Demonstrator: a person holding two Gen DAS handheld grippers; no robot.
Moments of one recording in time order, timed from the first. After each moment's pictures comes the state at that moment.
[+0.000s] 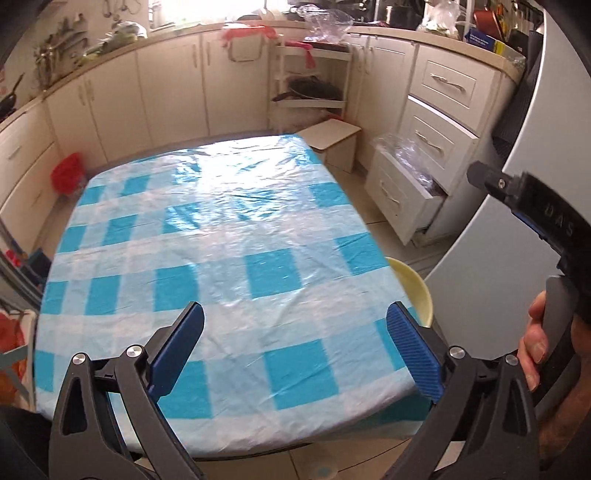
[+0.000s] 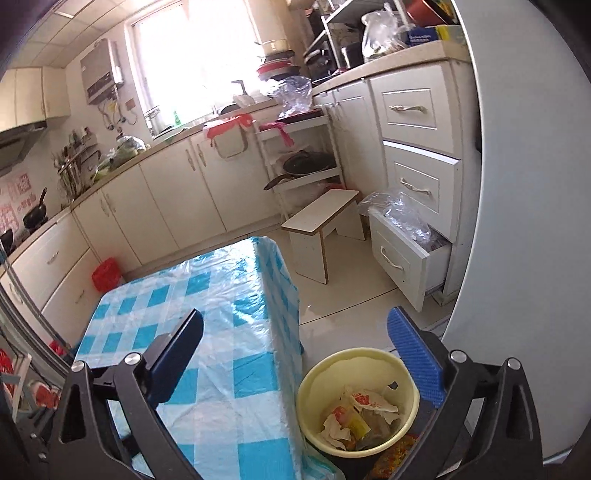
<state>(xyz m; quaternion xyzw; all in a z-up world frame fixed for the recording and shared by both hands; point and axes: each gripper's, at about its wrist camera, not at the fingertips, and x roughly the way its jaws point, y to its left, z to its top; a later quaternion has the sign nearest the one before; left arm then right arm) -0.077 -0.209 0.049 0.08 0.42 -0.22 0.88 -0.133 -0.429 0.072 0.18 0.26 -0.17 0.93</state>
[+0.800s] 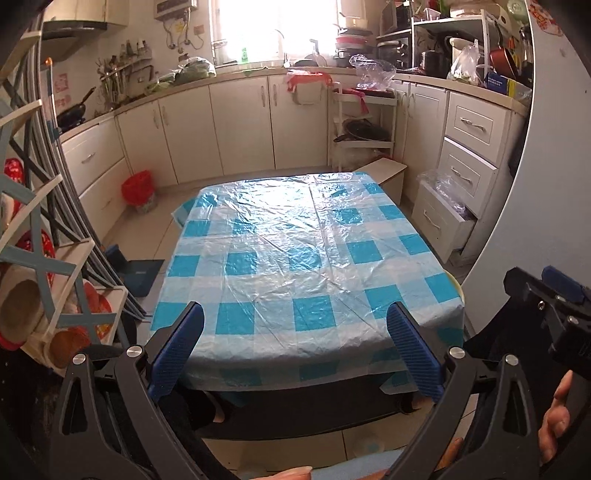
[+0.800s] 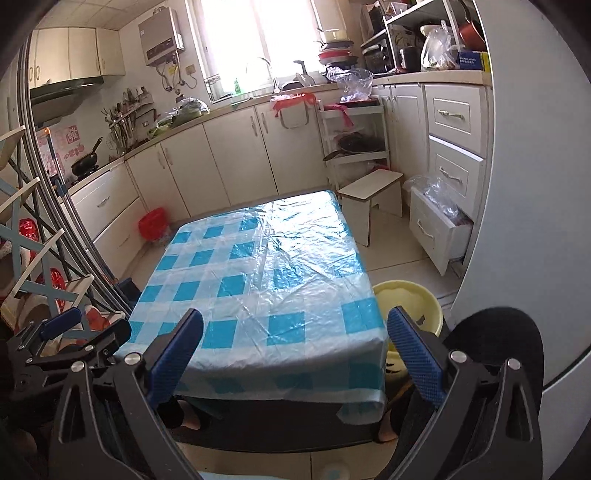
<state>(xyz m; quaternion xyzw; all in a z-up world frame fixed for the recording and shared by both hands) -0.192 -0.060 0.125 0.07 0.35 -0.14 0.92 -0.239 -0.286 0.113 0.16 0.30 -0.10 0.93</state>
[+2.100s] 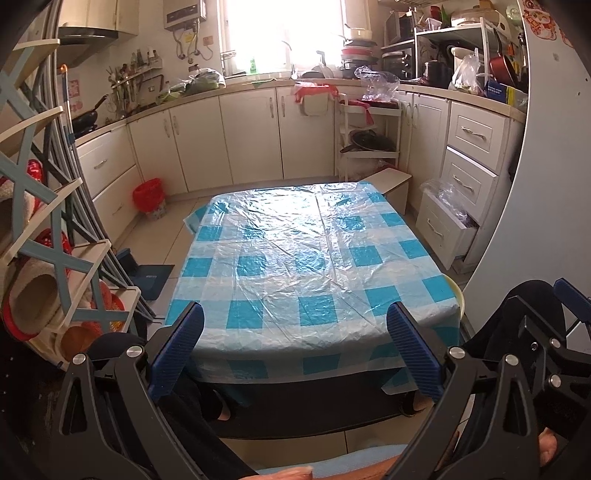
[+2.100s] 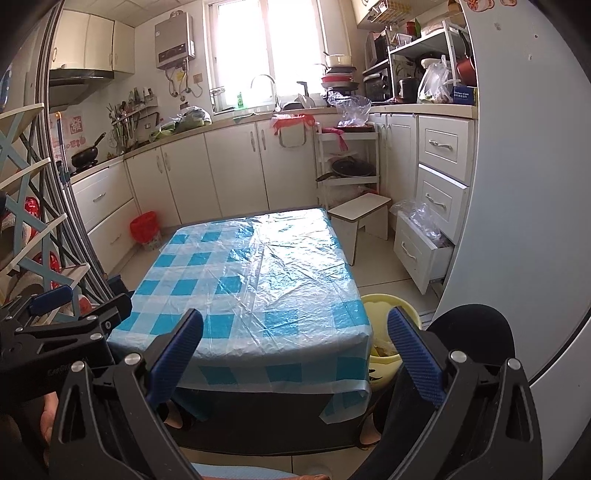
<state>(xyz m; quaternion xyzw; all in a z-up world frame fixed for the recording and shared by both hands) -0.226 -0.059 0.138 0.07 0.32 -0.12 0.94 -0.276 -0.250 0.119 0.10 0.26 -0.13 0.95</state>
